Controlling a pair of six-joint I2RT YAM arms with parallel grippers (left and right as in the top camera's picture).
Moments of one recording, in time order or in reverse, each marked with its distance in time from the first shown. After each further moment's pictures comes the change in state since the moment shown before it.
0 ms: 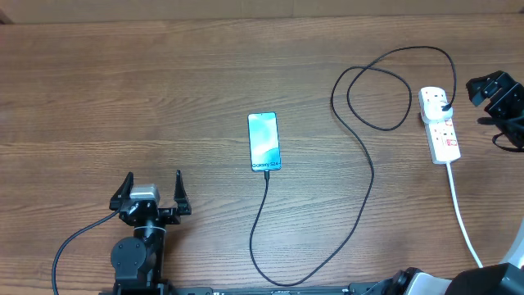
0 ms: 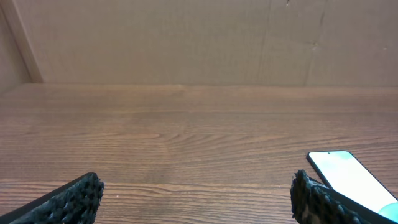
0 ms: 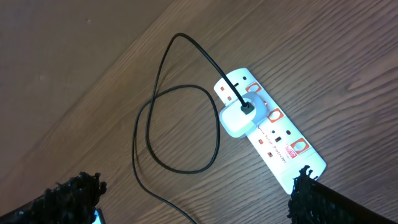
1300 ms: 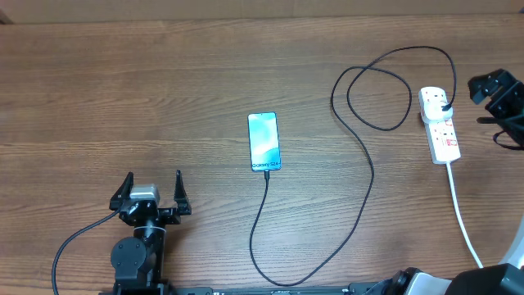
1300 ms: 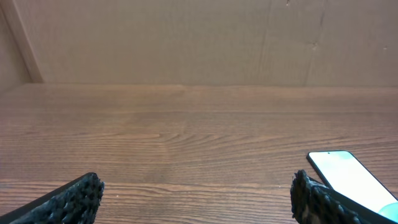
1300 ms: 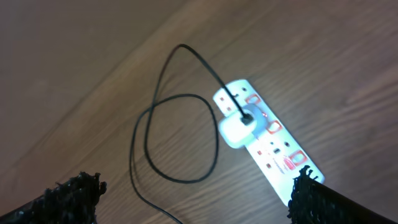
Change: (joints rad) left arm 0.000 0.000 0.000 0.000 0.000 0.000; right arm 0.026 -0.002 0.000 0.045 0.028 0.000
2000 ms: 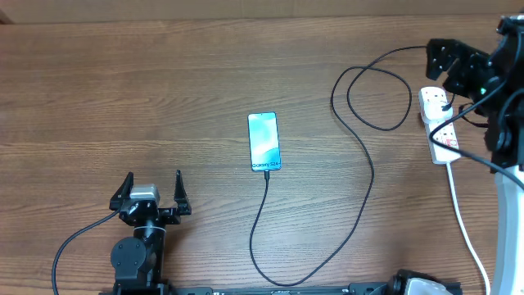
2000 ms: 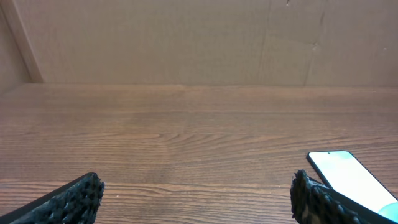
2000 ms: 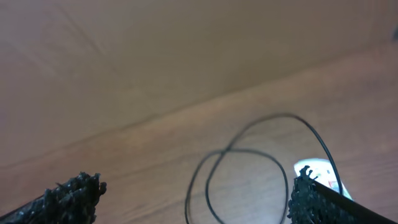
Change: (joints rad) left arm 0.000 0.000 0.000 0.000 0.000 0.000; right arm 0.333 -0.167 -0.009 0.232 0.130 0.000
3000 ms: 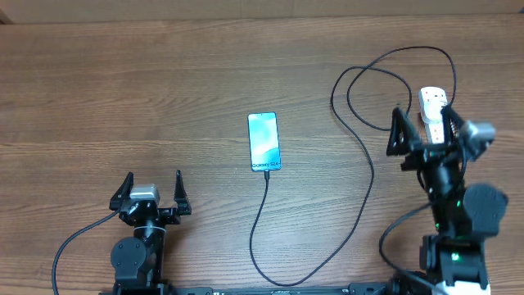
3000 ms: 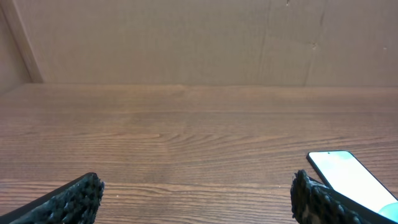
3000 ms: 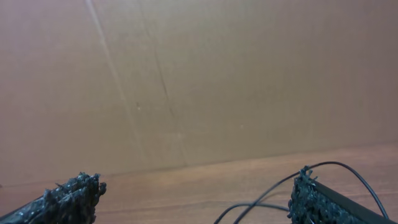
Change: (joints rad) left arm 0.000 0.000 0.000 0.000 0.000 0.000; right arm 0.109 -0.661 -0.979 0.869 0.029 0.000
